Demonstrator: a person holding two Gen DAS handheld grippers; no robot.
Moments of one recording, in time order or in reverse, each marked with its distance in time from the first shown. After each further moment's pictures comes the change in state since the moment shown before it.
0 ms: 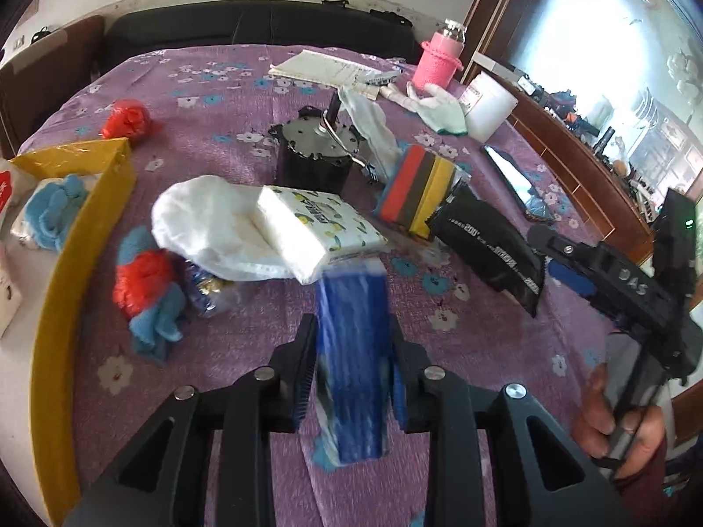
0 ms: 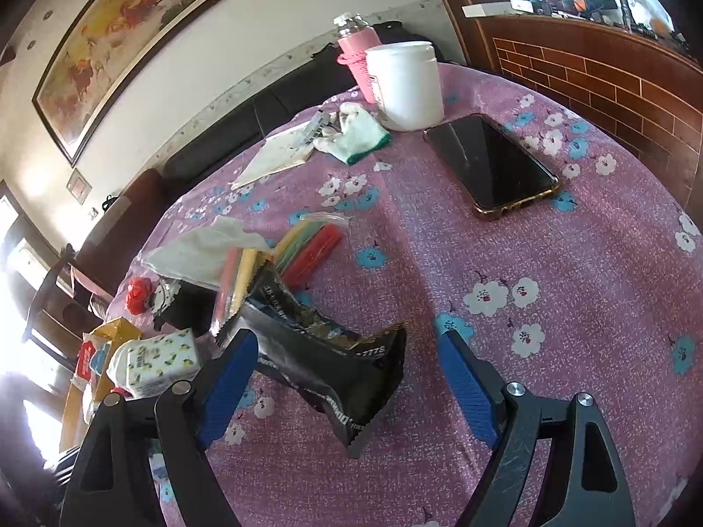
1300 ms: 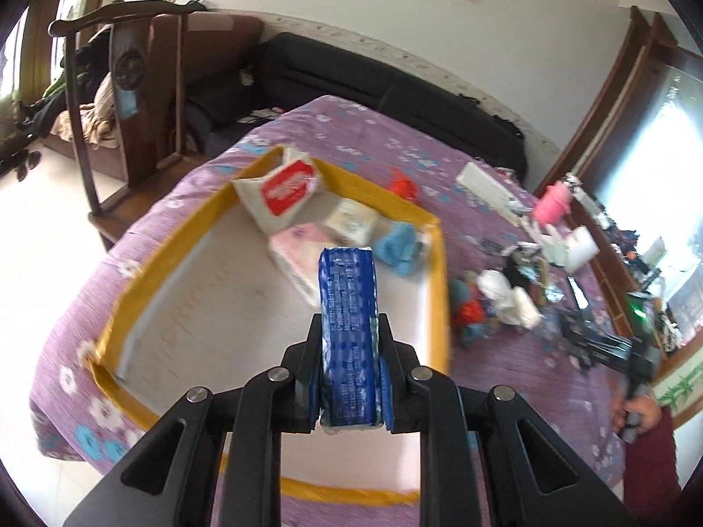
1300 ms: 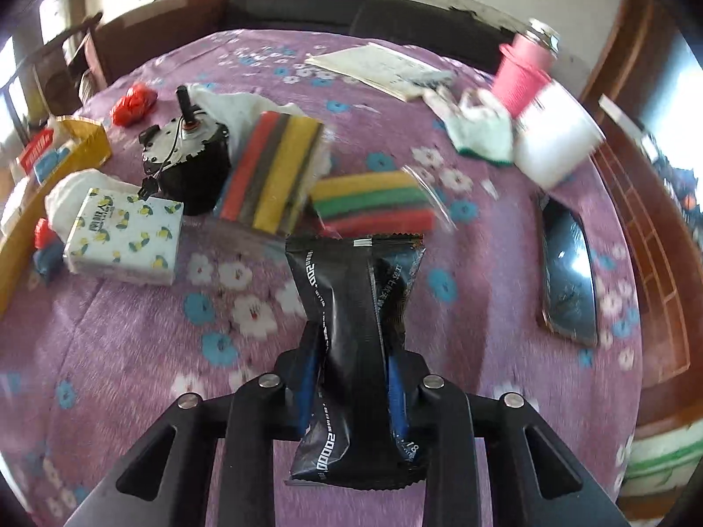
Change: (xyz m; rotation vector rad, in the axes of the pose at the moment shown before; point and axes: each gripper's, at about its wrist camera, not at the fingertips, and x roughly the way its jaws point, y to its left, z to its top) left arm -0.185 0.206 -0.057 -0.357 -0.231 0.182; right arm 0.047 0.067 0.014 -0.608 0.275 -0.173
